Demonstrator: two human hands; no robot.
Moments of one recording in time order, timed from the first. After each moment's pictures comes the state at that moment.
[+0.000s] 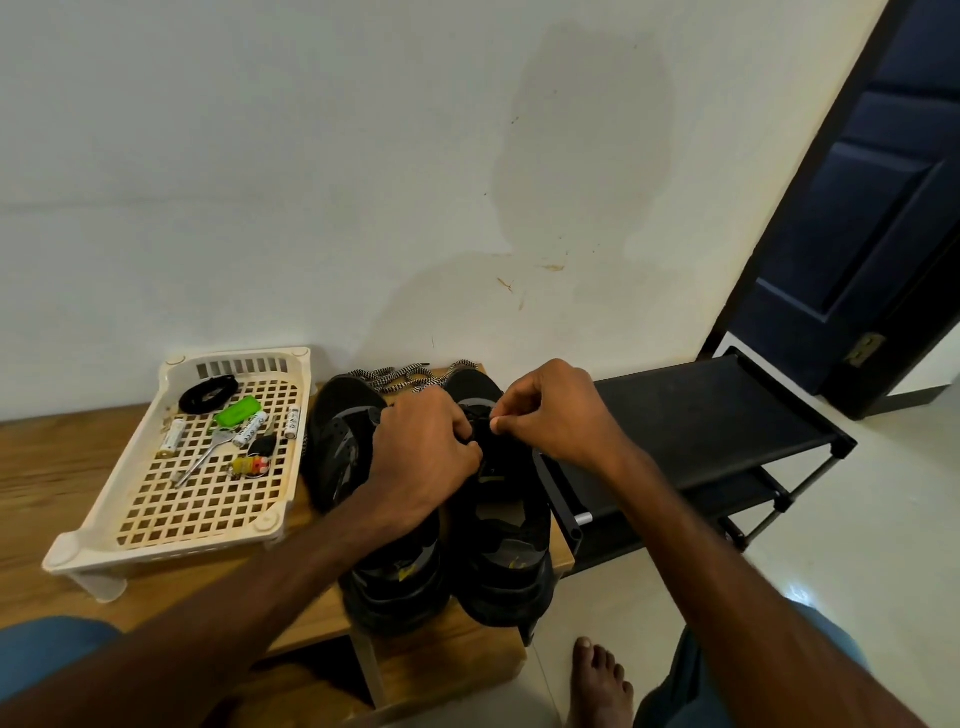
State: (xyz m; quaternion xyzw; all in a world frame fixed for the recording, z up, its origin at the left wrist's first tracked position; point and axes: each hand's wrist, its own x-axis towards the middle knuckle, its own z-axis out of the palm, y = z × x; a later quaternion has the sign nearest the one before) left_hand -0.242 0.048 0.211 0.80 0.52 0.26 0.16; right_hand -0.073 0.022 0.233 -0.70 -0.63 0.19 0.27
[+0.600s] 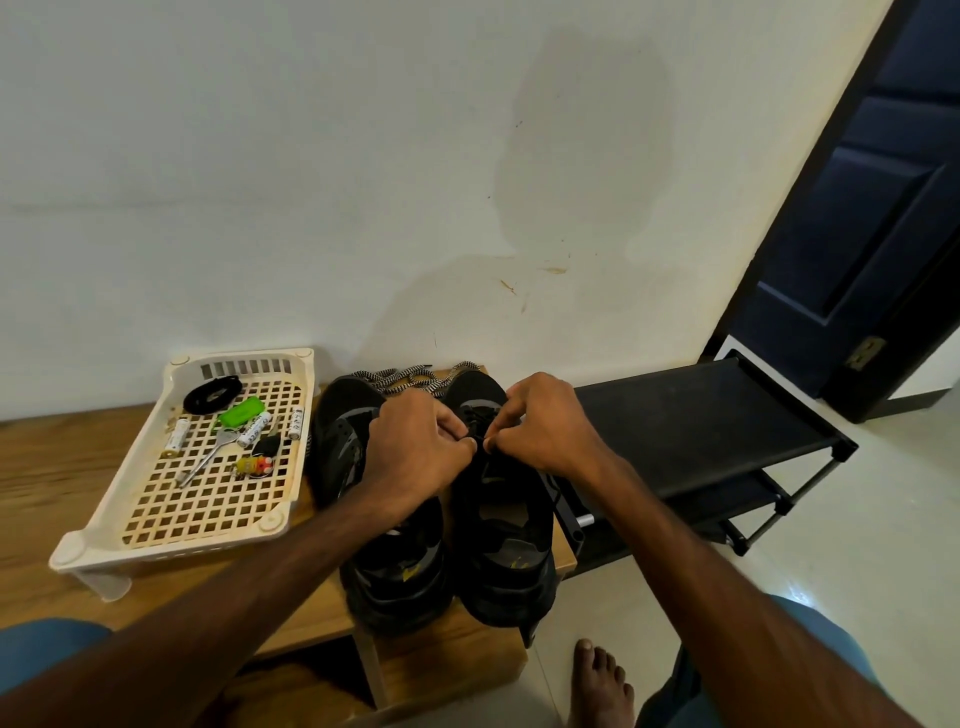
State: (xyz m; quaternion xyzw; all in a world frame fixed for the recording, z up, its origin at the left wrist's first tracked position) left_hand -0.251 0.054 0.206 0.74 0.54 0.29 0.28; right_hand -0.089 0.027 0.227 -0.72 -0.63 0.17 0.23
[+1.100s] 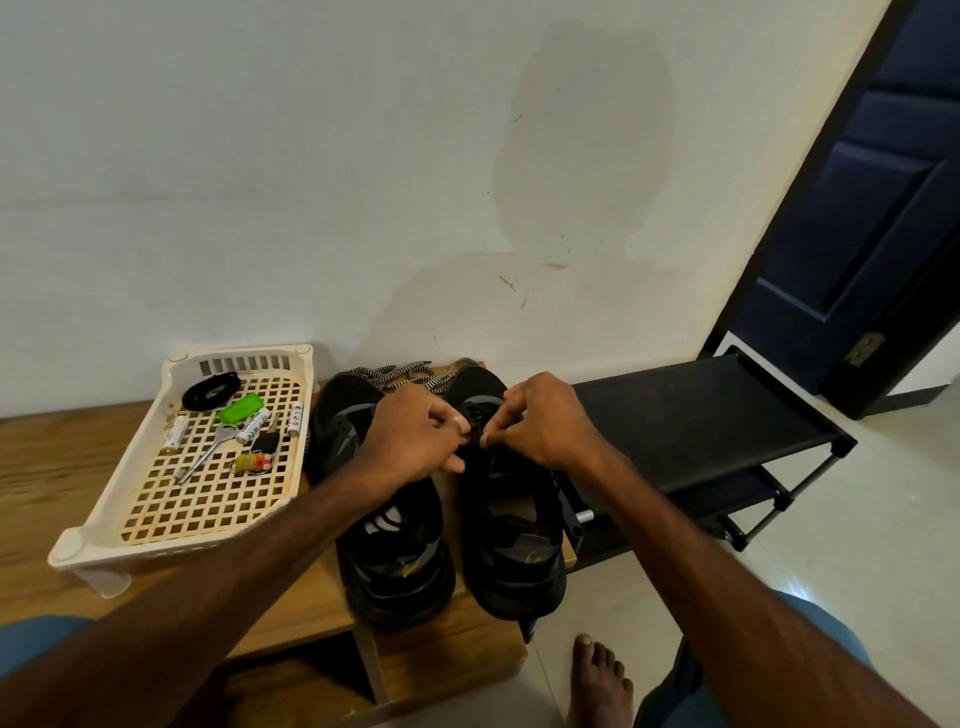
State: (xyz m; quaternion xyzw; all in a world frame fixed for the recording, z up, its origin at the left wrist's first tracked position) left_hand -0.256 0.065 0.208 0.72 0.51 0.25 0.39; right_hand -0.086 0.029 0.221 -0.72 -0.61 0.23 0.25
